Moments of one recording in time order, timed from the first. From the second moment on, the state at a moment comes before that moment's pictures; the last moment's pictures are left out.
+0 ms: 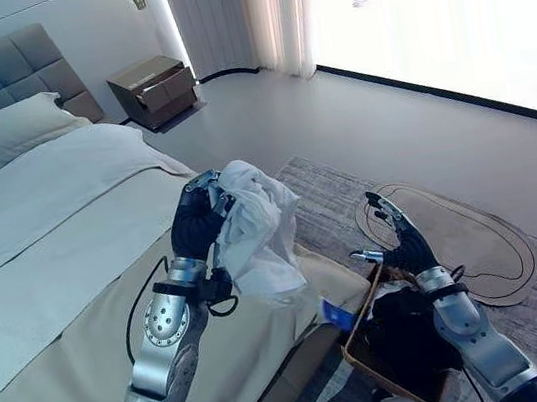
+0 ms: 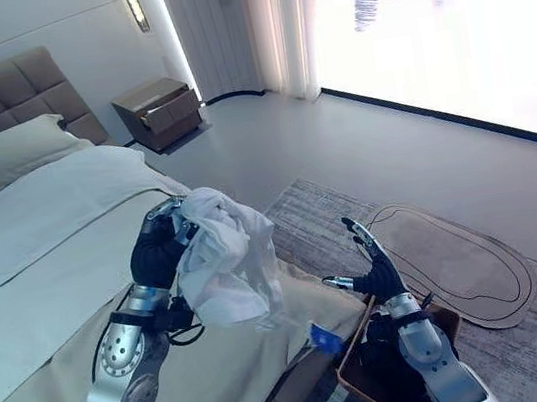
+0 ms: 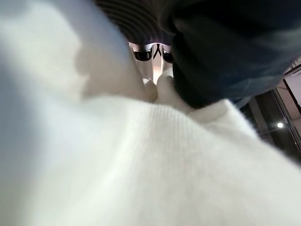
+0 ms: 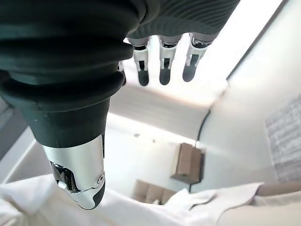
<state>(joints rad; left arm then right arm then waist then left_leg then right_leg) -0.03 0.40 -0.26 -0.28 -0.48 -0.28 0.02 0.13 -0.40 0.26 -0.04 -0.03 -0.26 -0.19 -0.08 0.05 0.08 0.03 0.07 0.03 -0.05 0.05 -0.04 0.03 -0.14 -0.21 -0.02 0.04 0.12</state>
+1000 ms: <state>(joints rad) -0.08 0.42 -0.45 -0.36 -0.57 -0.25 -0.08 -0.18 -0.33 0.49 0.10 0.16 -0.26 -0.10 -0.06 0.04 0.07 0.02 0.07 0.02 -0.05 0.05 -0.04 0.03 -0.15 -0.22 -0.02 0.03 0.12</state>
